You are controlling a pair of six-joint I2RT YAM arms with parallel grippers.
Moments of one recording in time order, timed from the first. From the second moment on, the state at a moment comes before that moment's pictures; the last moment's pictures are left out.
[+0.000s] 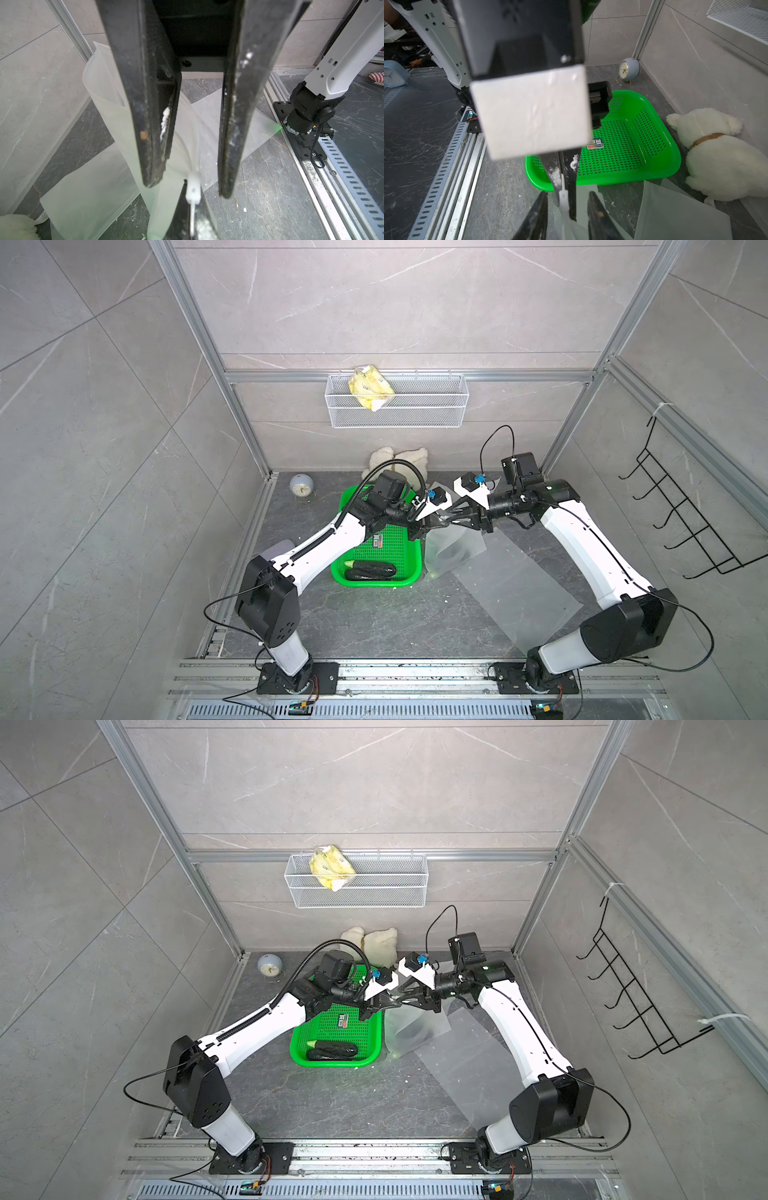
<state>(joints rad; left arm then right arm) -0.69 1.68 1.46 -0.35 0.79 0.52 0.26 1.53 1.56 -0.99 -0.98 -0.89</state>
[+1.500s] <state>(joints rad) -0.63 1.58 1.33 -0.22 0.79 0.45 0.26 1.56 1.58 -0.99 -0.95 -0.89</state>
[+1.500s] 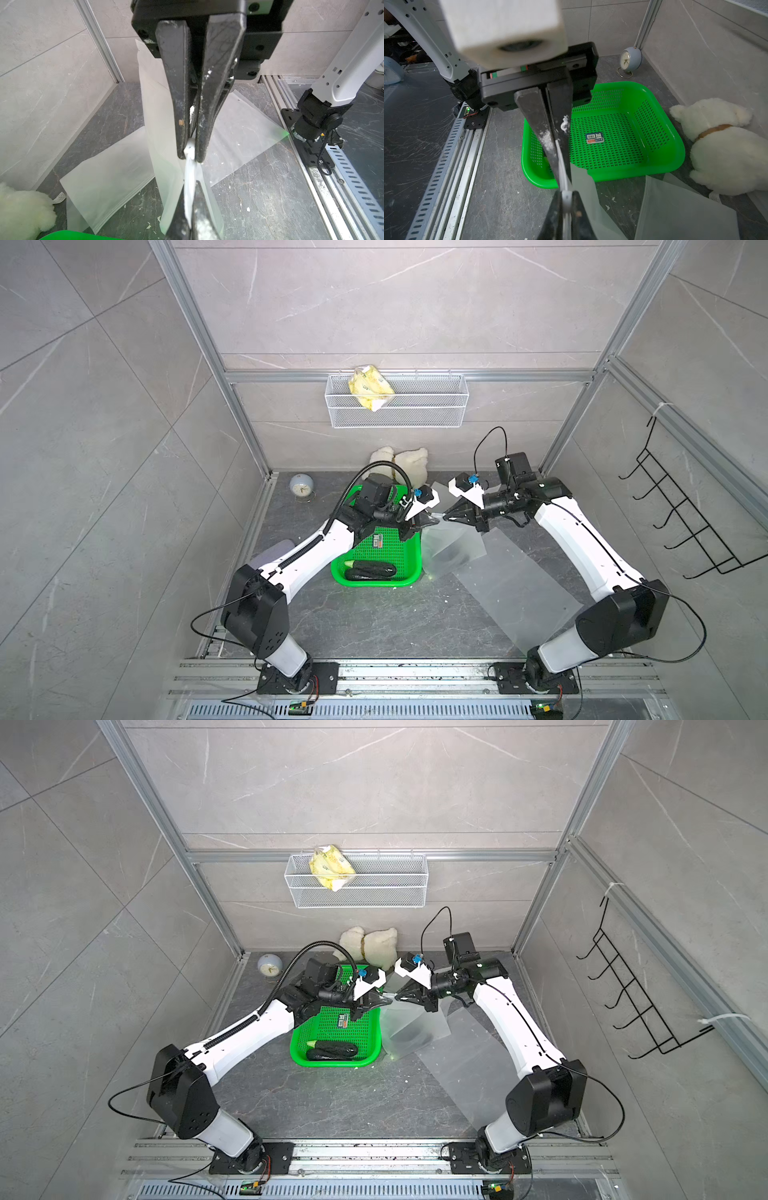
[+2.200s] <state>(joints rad) -0.58 1.56 1.30 -0.18 0.75 0.45 0.22 1.56 1.60 -0.99 -0.89 -0.89</state>
